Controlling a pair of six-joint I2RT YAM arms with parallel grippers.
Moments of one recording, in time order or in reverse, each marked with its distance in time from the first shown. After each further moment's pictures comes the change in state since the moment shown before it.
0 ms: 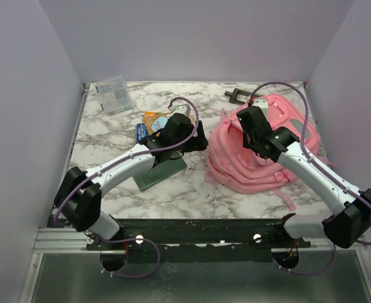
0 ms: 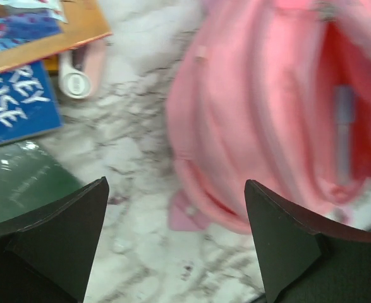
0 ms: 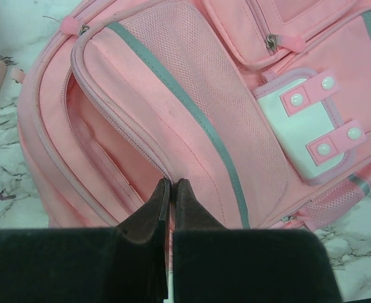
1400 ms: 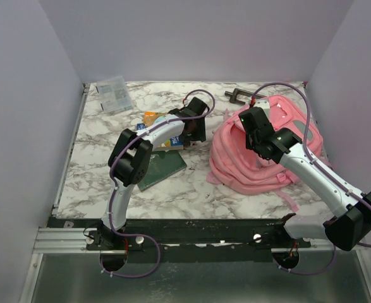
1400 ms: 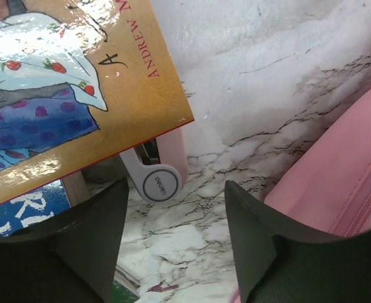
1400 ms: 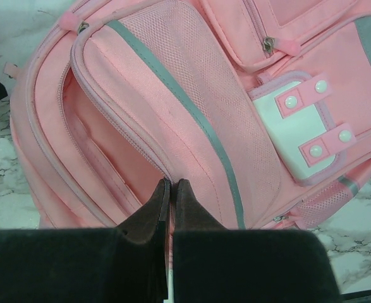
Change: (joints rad) left arm 0.140 0.690 0.618 -0.399 -0.016 0.090; right arm -0.009 -0.022 -0.011 -0.022 0.022 -0.035
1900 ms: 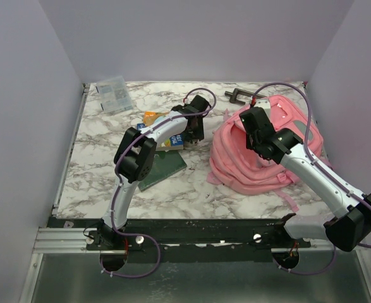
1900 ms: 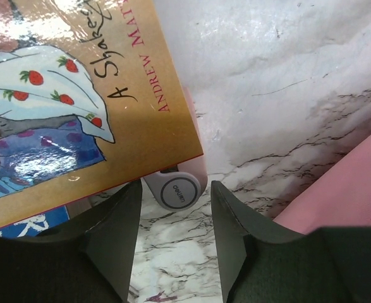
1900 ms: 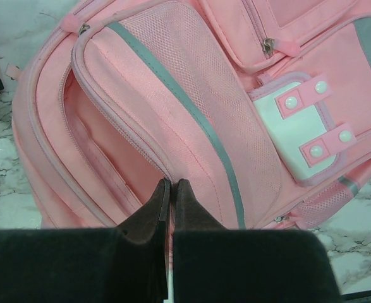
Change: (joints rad) left arm 0.001 0.087 0.131 -0.103 -0.031 -0.018; right arm 0.000 -0.008 0.000 -0.001 0.000 -0.001
